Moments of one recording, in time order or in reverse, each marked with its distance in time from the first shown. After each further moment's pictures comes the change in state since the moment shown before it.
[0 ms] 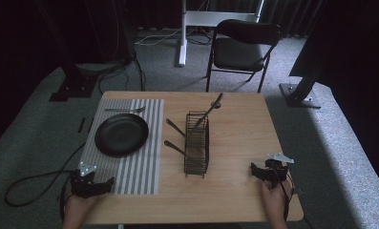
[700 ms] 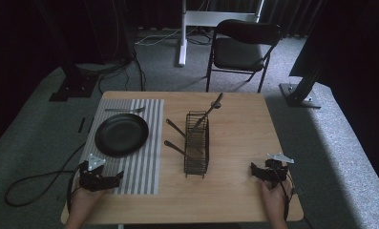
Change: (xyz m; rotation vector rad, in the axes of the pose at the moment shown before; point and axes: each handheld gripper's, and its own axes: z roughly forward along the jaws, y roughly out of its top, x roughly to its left) left arm -0.029 0.038 -0.017 -0.077 -0.083 0.093; right arm 0.000 0.000 0.000 0.000 0.000 0.000
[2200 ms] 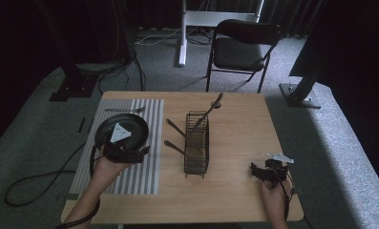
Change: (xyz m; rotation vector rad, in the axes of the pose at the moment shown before) left arm -0.050 0.113 -0.001 -0.138 -0.170 0.164; right arm 0.000 0.000 0.000 -0.001 0.000 -0.002
